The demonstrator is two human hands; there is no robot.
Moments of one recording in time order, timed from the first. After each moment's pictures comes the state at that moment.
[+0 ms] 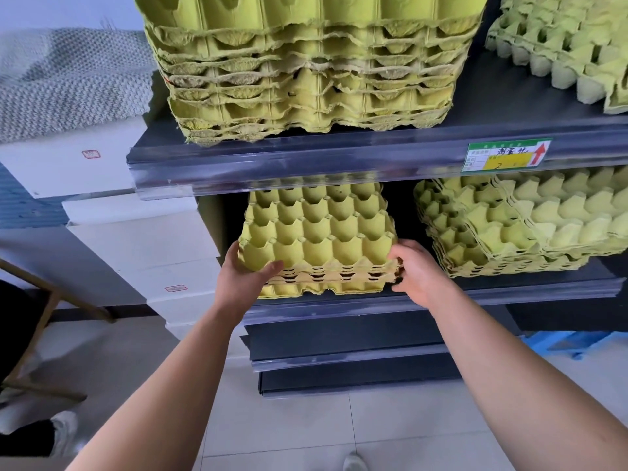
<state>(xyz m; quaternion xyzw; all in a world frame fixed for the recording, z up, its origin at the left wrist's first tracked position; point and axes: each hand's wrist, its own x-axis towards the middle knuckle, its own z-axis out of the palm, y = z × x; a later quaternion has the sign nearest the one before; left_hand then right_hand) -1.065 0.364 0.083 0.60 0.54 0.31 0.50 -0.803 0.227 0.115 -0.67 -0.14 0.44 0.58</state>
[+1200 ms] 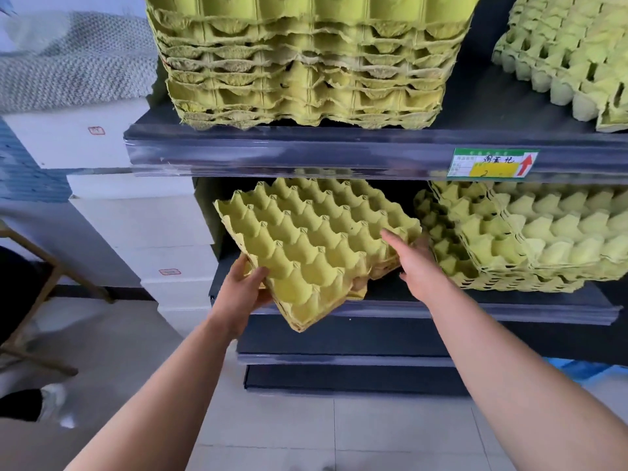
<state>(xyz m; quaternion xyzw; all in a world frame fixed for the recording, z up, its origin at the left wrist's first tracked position) -1.047 0.306 0.093 0.45 0.46 0.35 0.68 -0.774 0.225 0.120 -0.68 -0.18 0.42 0.57</state>
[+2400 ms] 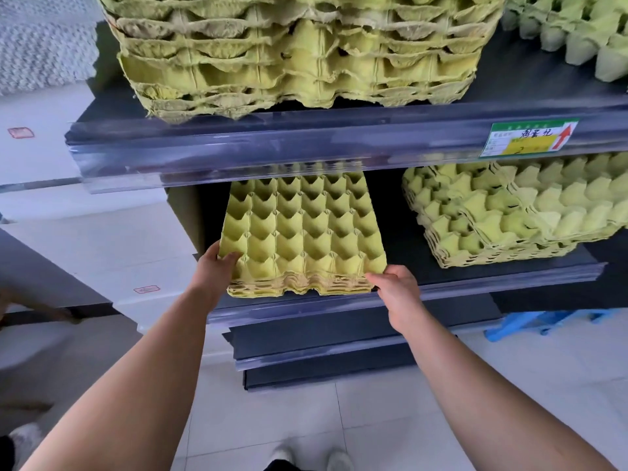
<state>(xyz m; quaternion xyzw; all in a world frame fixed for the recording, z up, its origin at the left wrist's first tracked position) -1.061 0.432 0.030 0.58 0.53 0.29 0.55 -0.825 0.228 0.038 -0.76 -0.07 0.32 0.56</state>
